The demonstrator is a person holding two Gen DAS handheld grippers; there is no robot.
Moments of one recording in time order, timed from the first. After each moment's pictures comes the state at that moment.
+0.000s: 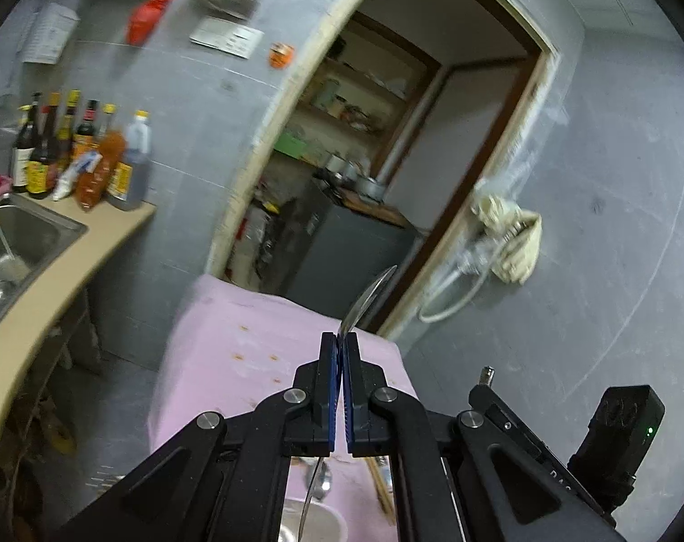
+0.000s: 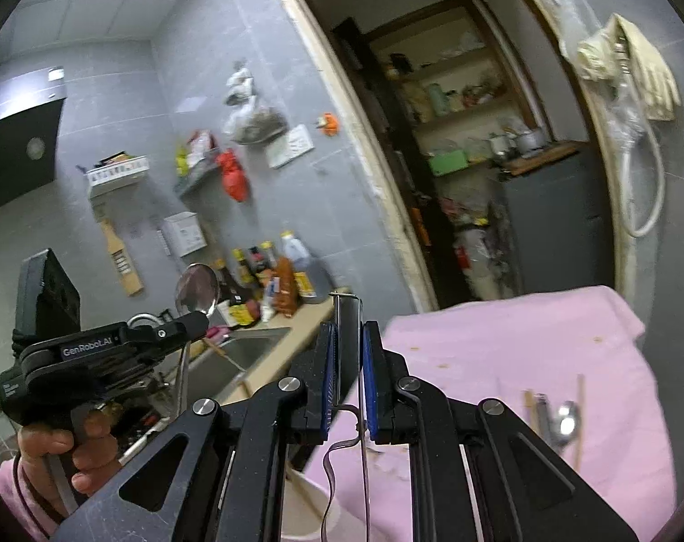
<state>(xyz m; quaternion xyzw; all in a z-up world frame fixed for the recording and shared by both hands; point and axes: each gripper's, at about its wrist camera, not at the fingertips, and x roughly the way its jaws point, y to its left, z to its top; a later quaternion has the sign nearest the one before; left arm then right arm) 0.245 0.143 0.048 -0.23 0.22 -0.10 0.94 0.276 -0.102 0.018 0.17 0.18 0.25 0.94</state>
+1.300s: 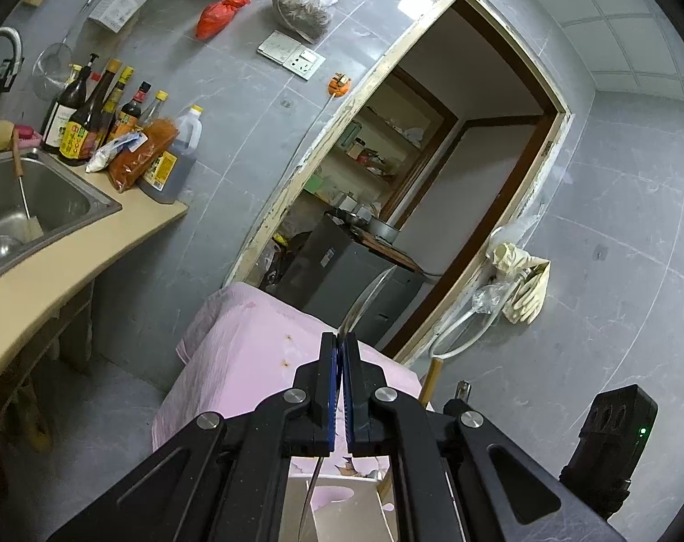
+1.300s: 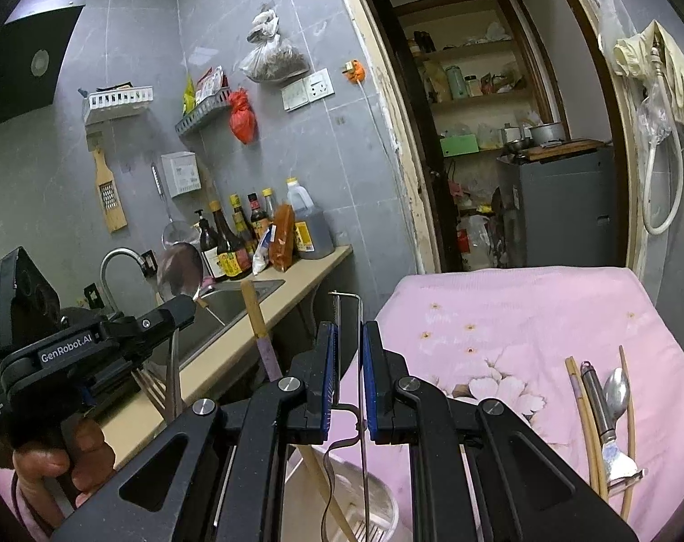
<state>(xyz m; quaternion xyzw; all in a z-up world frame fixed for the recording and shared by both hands) 0.232 0.215 -0.053 -0.29 0.15 -0.10 0.94 0.275 -0.017 -0.045 0.10 0.21 0.24 0.94</state>
